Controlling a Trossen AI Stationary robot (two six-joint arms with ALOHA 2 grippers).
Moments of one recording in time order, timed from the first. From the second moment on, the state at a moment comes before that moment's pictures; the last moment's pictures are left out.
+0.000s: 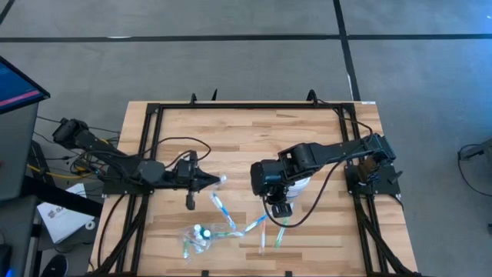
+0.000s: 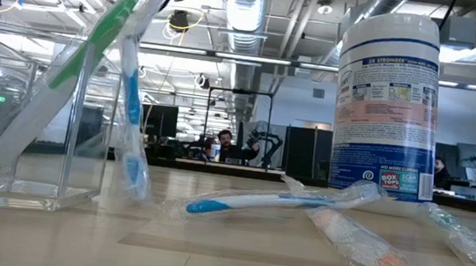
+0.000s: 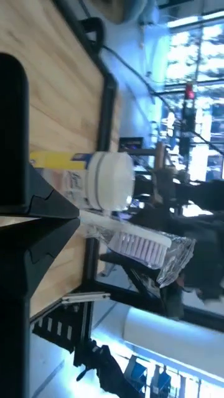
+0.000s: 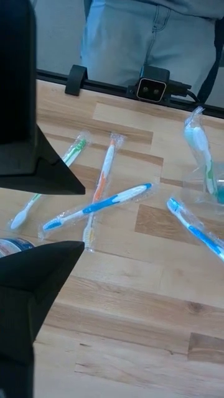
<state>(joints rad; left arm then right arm) -0.43 1.00 0.51 0.47 -0.49 -0.13 0.25 1.85 1.93 -1.23 -0.13 0.08</state>
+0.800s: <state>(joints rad) -0.53 1.06 0.51 0.63 -0.38 -0.08 0.25 1.85 1.93 -1.23 -0.13 0.07</state>
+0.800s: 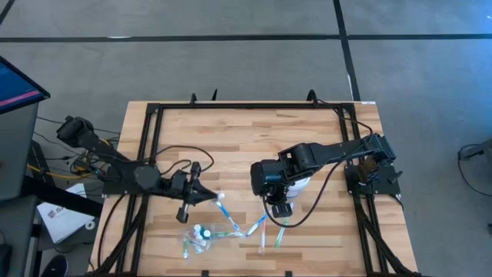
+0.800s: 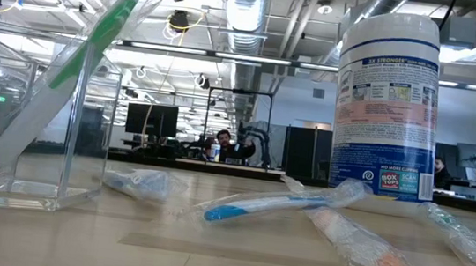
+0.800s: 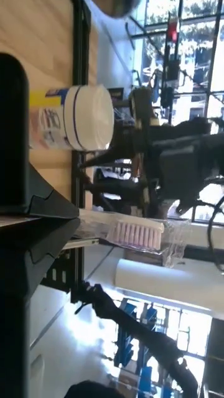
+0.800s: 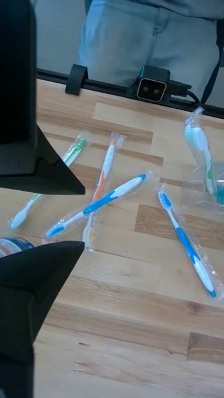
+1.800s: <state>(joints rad) -0.63 1.44 0.51 0.98 -0.37 -0.14 0.26 1.85 1.93 -1.23 -0.13 0.07</state>
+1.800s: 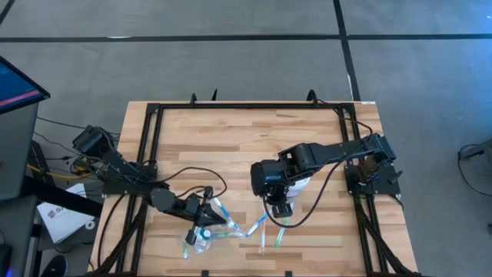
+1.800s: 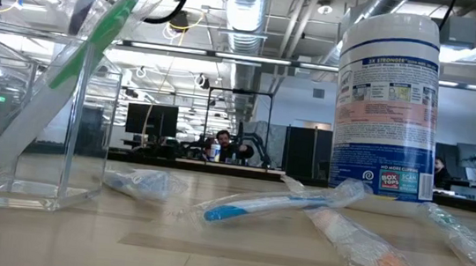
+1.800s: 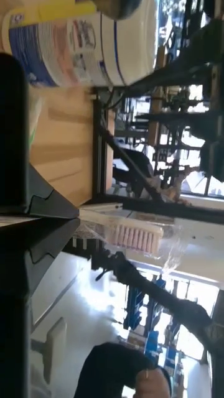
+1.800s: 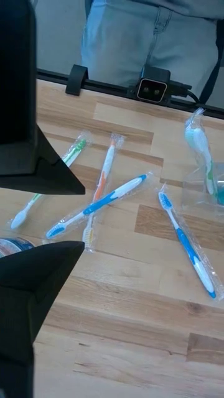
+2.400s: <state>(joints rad) -0.65 1.54 0.51 1.06 -0.35 -0.14 0.26 1.85 1.93 -1.24 -0.13 0.08</state>
